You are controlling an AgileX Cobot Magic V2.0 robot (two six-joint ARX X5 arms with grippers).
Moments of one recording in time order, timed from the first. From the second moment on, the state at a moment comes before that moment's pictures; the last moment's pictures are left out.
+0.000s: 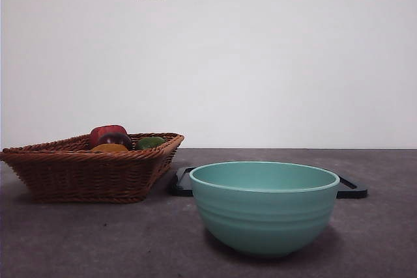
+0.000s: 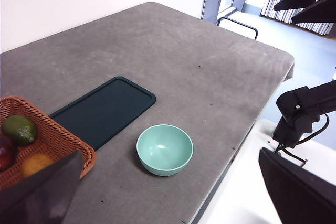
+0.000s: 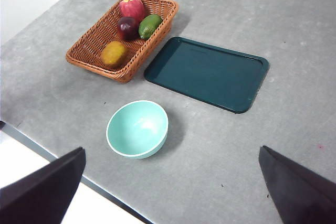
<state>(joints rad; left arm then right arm) -0.52 0.51 1.29 -1.14 0.44 0.09 0.63 0.49 1.31 -1.33 0.00 0.24</state>
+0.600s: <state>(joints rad) -0.52 0.51 1.29 -1.14 0.44 0.09 0.63 0.49 1.31 -1.33 0.00 0.24</state>
